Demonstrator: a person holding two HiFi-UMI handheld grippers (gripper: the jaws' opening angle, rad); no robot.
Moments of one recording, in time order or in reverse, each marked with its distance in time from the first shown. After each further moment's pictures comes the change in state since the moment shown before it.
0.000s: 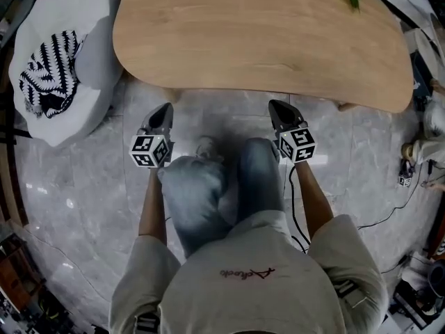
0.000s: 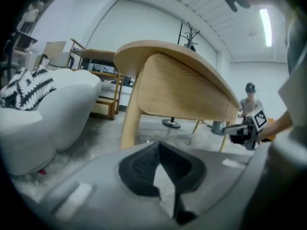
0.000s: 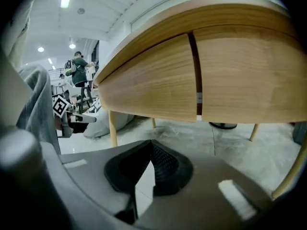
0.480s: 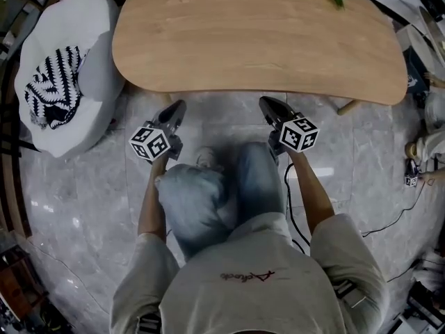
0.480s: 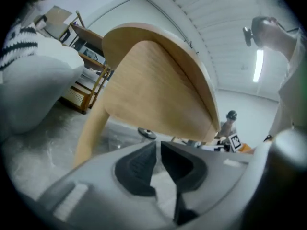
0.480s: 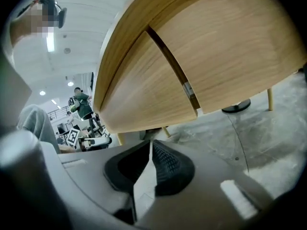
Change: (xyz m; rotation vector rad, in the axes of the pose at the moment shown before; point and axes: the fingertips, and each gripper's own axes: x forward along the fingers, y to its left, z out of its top) left arm 0.033 -0.051 0.025 -0.164 -0.111 -0.315; right arm 0.008 -0.001 0.014 0.311 -0.147 0.192
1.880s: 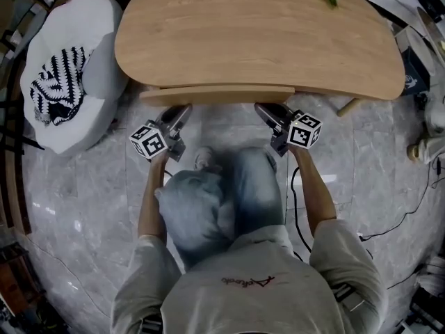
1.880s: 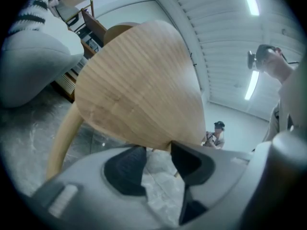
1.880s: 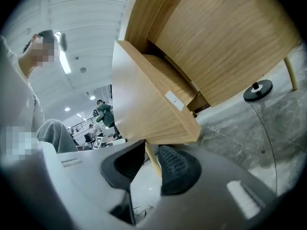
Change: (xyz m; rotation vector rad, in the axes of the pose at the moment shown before) left arm -0.005 -0.039 -0.001 -0.129 -0.068 -0.153; right arm -0.024 0.029 -0.001 0.082 -0.025 0.300
